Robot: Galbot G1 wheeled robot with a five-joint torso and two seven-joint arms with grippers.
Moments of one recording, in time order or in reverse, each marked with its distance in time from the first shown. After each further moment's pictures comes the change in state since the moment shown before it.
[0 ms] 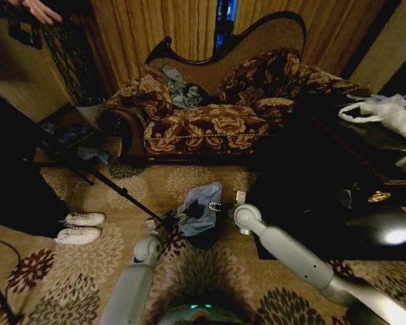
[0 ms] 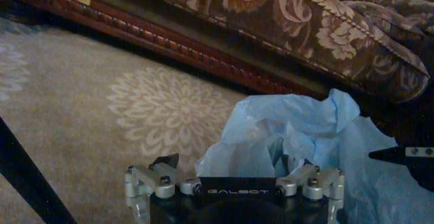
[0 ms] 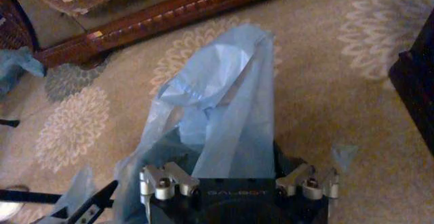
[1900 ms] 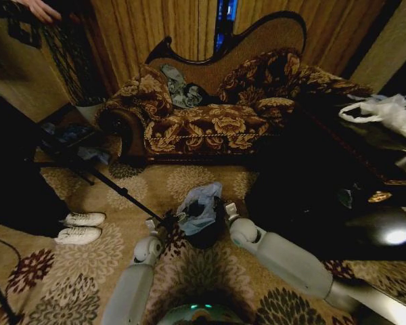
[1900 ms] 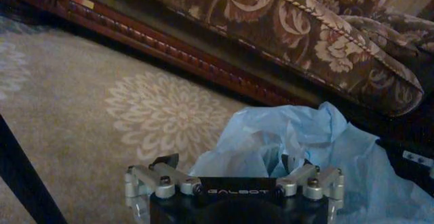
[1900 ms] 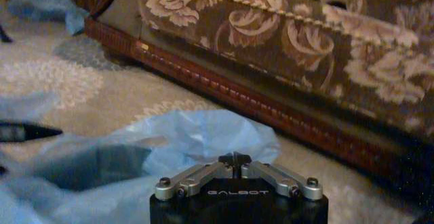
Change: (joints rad) left arm 0.008 -0.003 -0.004 -0.013 -0.043 -0.020 -0.004; right arm 0.027 -0.102 -0.207 -0.071 -0.915 0.155 -0.347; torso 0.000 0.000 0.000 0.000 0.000
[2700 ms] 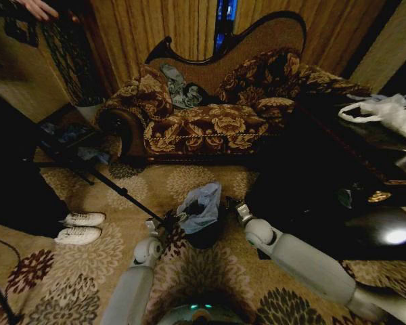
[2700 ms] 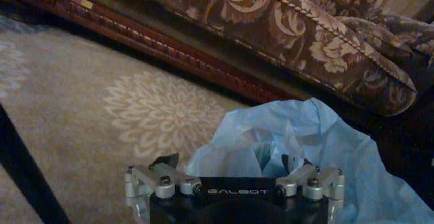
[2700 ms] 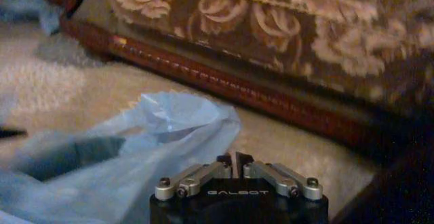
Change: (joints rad) left arm 0.043 0.001 -0.003 -0.056 -0.006 0.016 -0.008; right arm -0.094 -0.095 0.137 0.143 0.163 -0.075 0.040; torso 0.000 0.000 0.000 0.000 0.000
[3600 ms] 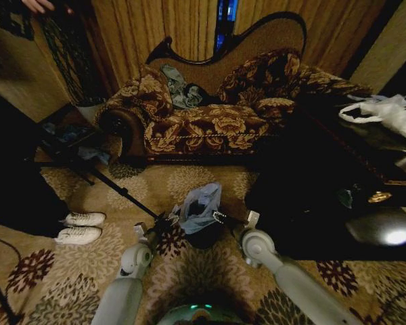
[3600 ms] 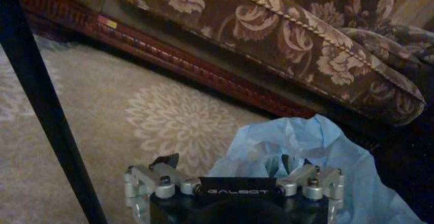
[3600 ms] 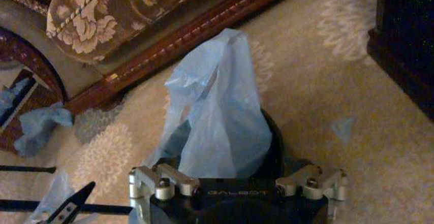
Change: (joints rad) left arm 0.092 0.028 -0.073 -0.147 -0.027 0.052 -0.025; right arm -0.285 0.171 0.236 0.190 0.626 0.125 0.287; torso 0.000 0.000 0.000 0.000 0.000
